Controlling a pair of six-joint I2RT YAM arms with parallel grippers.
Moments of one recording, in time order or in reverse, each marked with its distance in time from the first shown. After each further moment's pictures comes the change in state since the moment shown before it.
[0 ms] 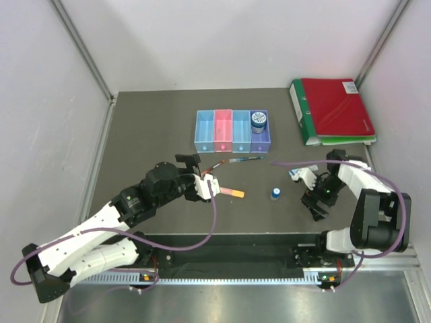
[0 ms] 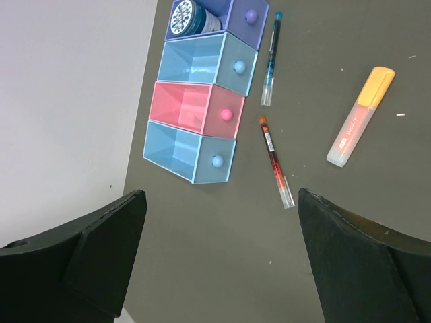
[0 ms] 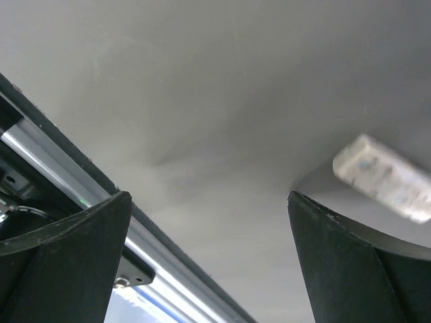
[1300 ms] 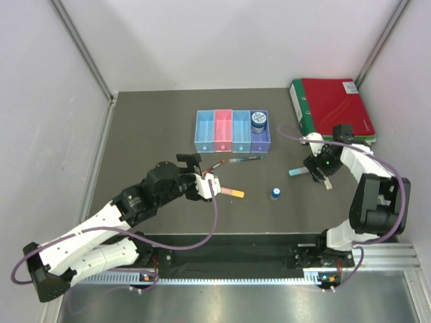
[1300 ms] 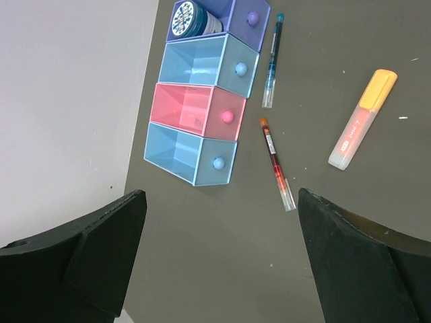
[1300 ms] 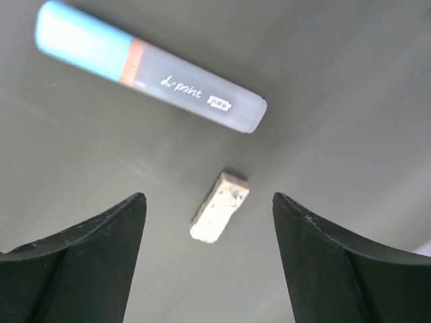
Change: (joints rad) left arm 0.000 0.013 0.000 0.015 -0.001 0.000; right arm 0.012 0.116 0.212 0.344 0.049 0.285
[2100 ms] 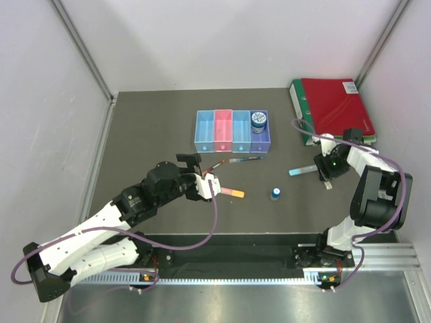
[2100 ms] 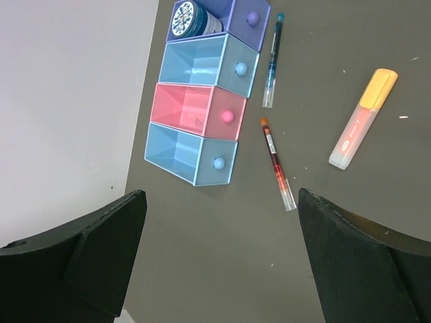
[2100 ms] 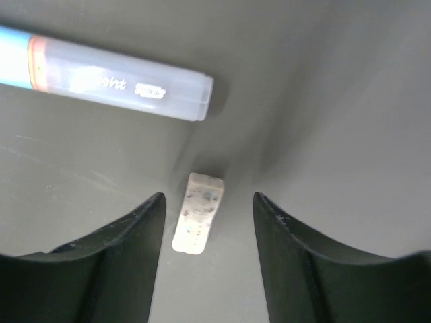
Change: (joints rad) left arm 0.000 0.000 0.000 0.000 0.000 0.004; right arm -0.129 0.083 -0.020 0.096 -0.042 0.125
